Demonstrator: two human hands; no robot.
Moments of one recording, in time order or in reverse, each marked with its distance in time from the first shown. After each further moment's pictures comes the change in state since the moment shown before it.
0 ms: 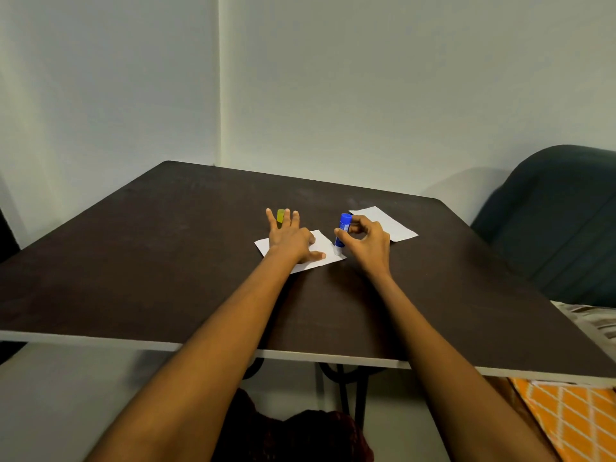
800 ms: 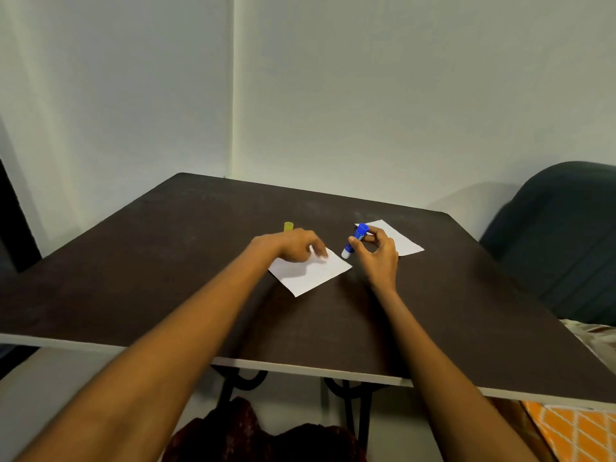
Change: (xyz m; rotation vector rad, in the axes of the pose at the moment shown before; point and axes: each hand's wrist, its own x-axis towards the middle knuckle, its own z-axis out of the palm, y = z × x) left_hand 0.001 -0.027 -0.030 -0.356 -0.164 0.358; right_hand 0.007 0.009 0.000 0.099 0.079 0.093
